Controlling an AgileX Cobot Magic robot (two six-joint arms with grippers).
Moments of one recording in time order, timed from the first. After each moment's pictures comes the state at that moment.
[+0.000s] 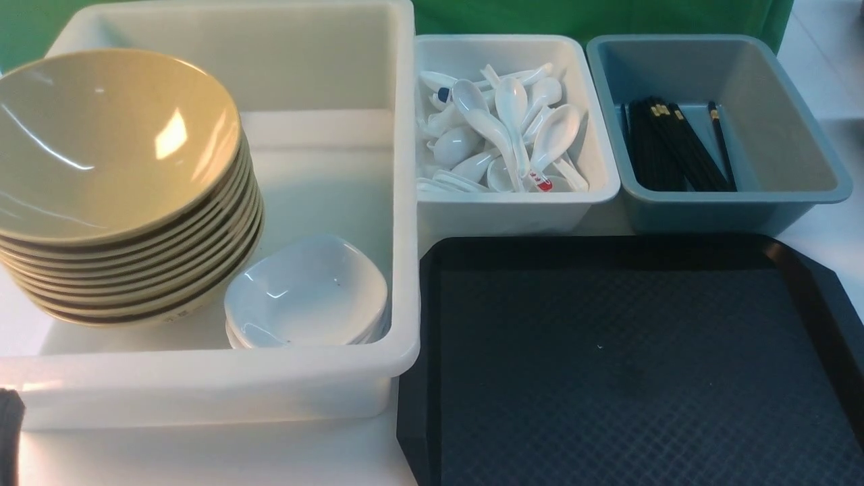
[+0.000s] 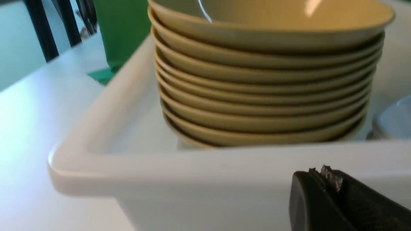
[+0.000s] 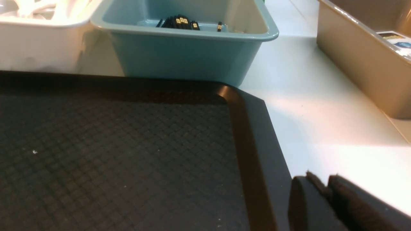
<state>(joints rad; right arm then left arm) -0.06 -0.01 0.03 -0.20 0.32 0.16 0.08 -0.01 0.03 -0.02 0.22 0.08</state>
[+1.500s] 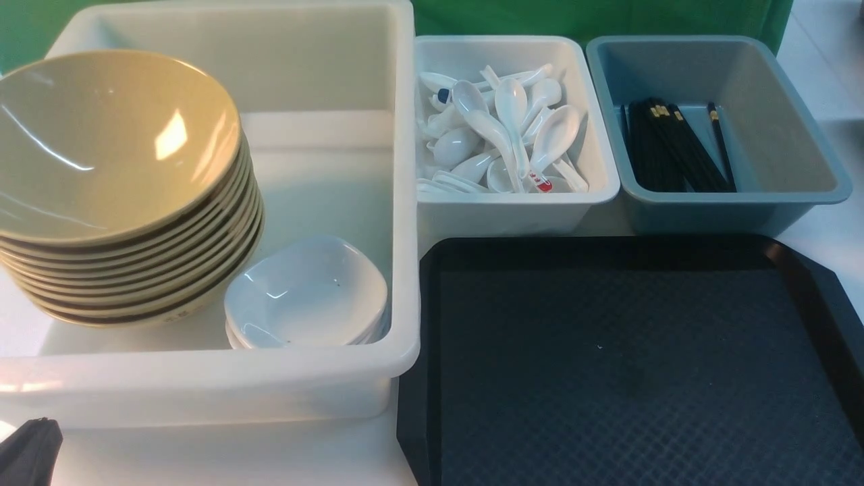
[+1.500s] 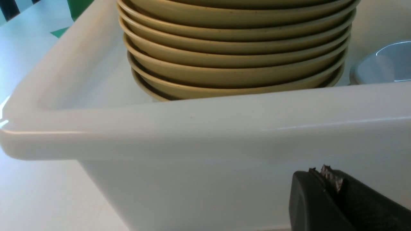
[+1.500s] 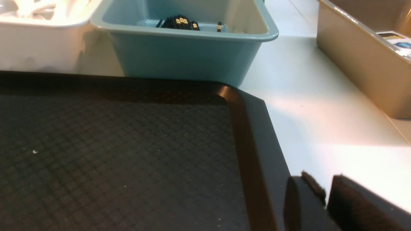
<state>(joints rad) -0.06 -0.01 0.03 -0.20 0.32 0.16 0.03 -0.01 0.03 -0.01 0.30 0.06</state>
